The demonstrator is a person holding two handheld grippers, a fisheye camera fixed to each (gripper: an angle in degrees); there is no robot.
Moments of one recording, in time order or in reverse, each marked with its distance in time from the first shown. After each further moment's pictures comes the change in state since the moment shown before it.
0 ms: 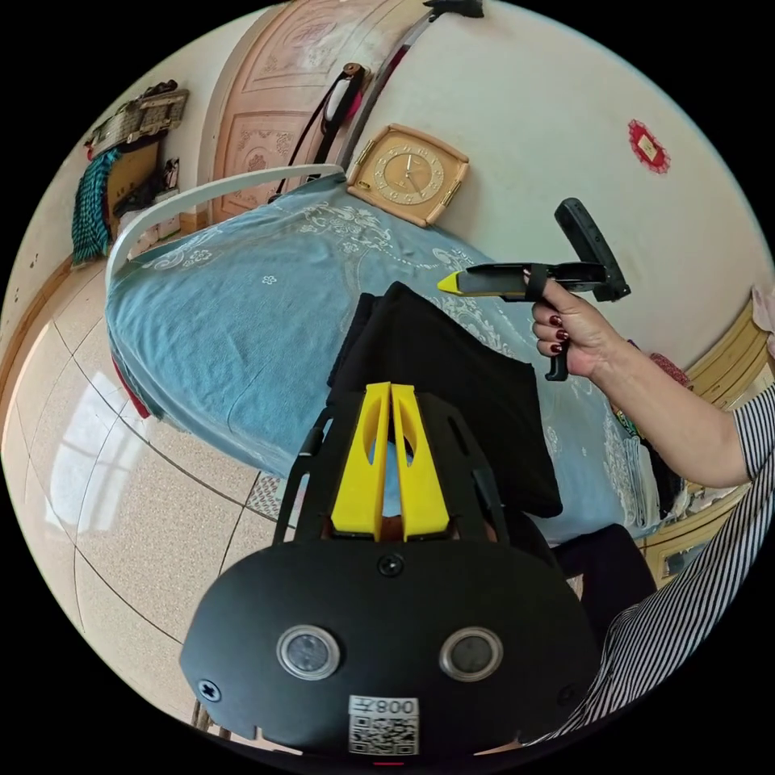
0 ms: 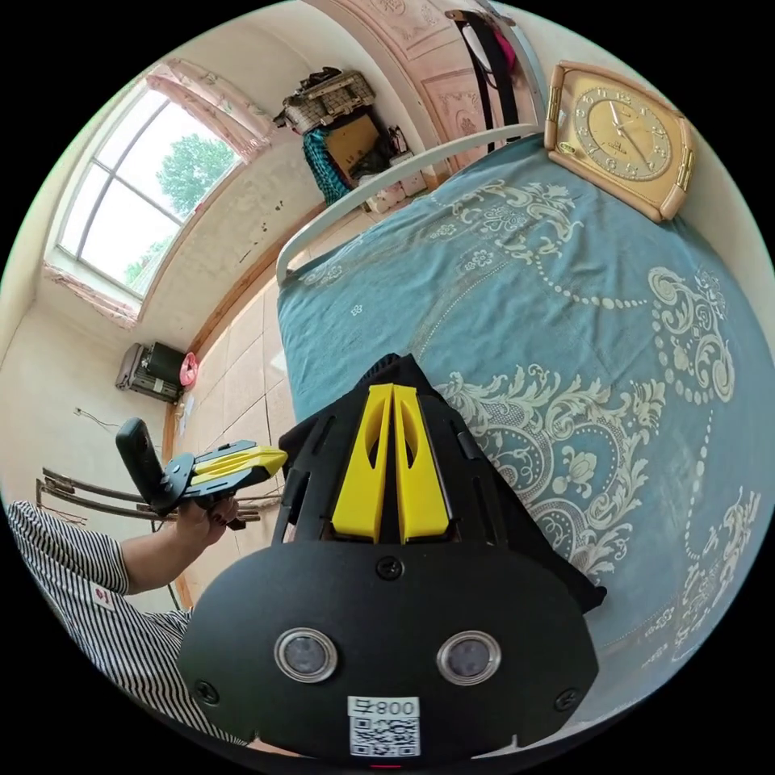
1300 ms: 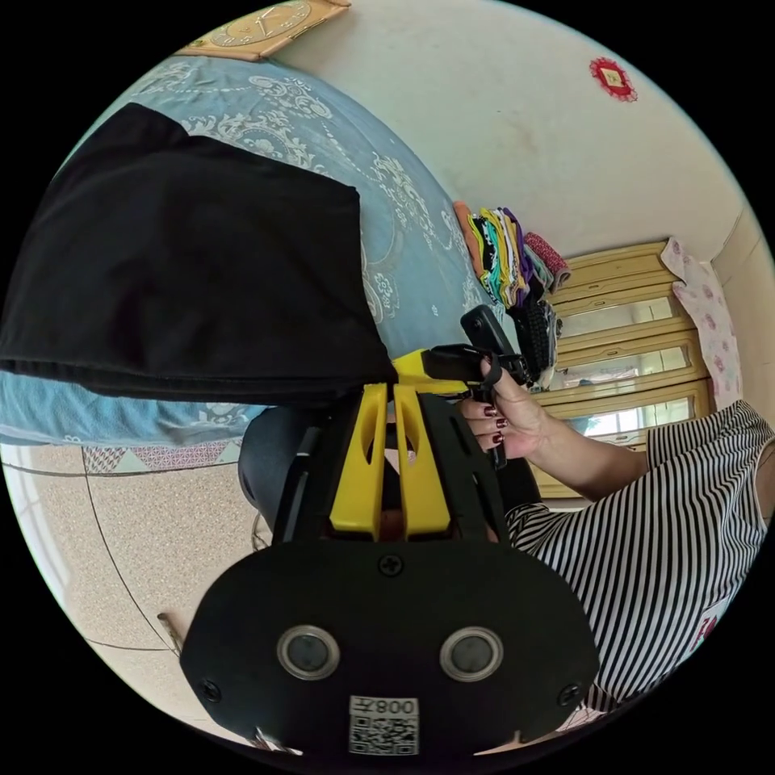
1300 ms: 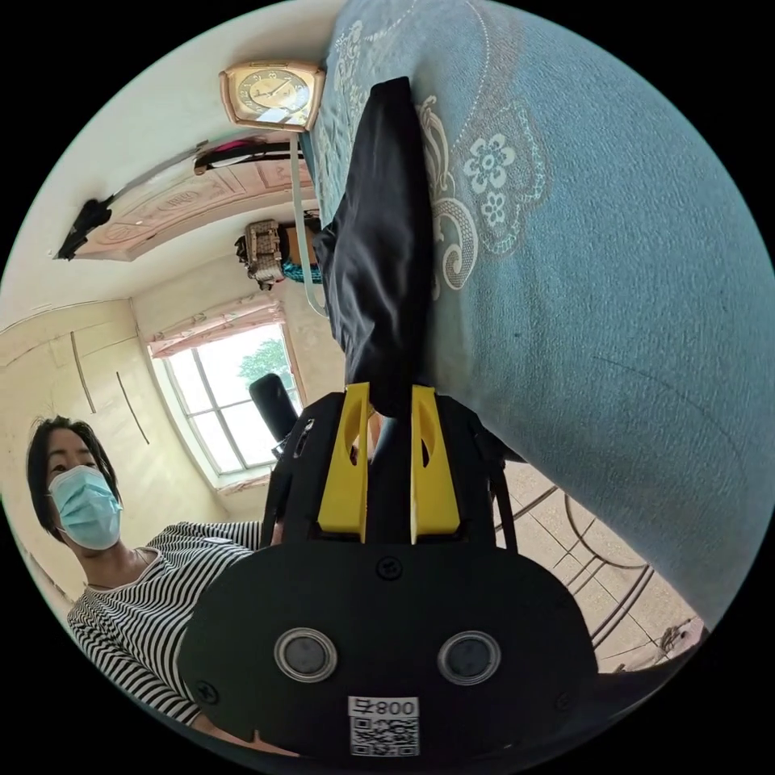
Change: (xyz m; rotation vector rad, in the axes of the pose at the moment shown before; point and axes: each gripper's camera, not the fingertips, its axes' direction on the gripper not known) left arm 0.057 0.006 0.057 -0.482 0.602 0.165; right arm 0.192 0.341 -0.133 0.121 -0.770 0.806
